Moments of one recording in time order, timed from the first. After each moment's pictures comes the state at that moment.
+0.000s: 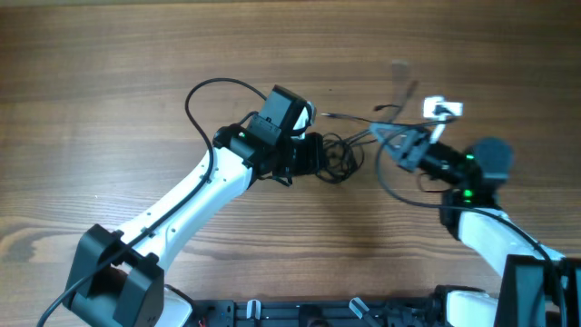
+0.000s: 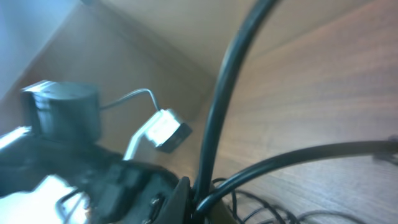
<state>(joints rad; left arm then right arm) -0.59 1.61 1.15 -0.59 0.42 -0.69 -0.11 1.41 0.39 1.06 -1.10 0.95</state>
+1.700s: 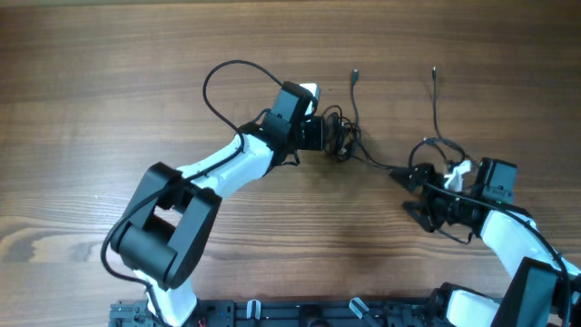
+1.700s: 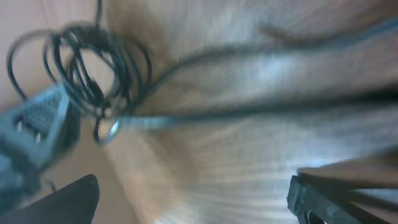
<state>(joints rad) -0.57 1.91 1.12 -0.08 0.21 -0.48 -0.31 1.38 0.42 -0.32 -0.85 0.55</state>
